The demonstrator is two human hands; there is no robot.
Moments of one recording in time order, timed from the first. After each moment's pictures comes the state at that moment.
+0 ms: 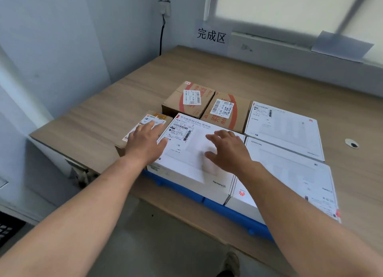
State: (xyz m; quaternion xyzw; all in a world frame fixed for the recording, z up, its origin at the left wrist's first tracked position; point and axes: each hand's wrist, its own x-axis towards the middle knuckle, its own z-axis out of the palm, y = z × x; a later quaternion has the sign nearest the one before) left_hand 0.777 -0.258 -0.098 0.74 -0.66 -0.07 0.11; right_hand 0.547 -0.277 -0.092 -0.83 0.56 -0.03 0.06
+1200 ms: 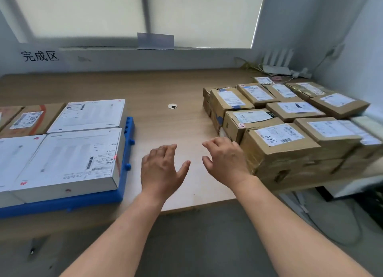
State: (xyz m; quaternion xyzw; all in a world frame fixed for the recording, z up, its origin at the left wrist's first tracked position) left_hand 0.246 -0.024 -0.092 0.49 -0.84 -0.05 0.24; right_hand 0.083 0.033 -0.072 -0.63 0.76 -0.15 -0.11
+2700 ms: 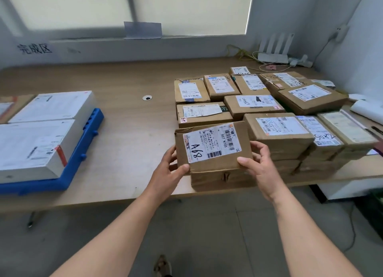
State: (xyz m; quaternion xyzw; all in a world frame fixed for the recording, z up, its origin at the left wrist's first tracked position) left_hand 0.049 0.082 -0.099 0.44 -0.65 -0.54 0.29; right_hand -0.188 0.168 -0.105 -0.34 0.65 -0.55 0.39
